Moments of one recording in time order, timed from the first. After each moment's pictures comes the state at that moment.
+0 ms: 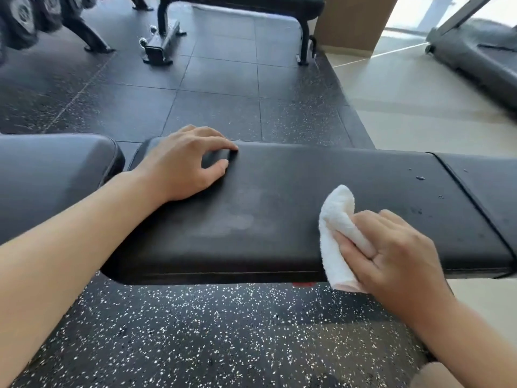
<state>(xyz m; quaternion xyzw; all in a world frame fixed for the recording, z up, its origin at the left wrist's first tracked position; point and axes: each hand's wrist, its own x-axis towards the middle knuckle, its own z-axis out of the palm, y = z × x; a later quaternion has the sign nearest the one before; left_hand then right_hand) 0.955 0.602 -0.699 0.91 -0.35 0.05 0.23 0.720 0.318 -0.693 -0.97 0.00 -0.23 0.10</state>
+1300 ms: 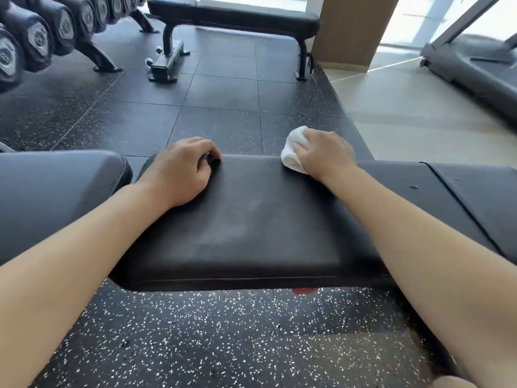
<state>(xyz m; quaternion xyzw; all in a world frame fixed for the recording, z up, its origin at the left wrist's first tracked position) 0.959 0.604 -0.700 0.92 -0.29 0.10 0.26 0.928 0.307 -0.678 -0.99 0.10 -0.11 0.08</state>
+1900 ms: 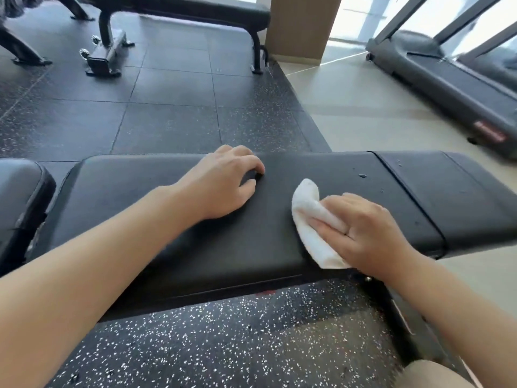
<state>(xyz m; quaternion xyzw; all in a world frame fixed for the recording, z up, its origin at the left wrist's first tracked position) 0.922 0.478 -0.692 0.86 -0.45 0.00 0.24 0.735 0.258 -0.688 -0.98 -0.03 -0.17 0.14</state>
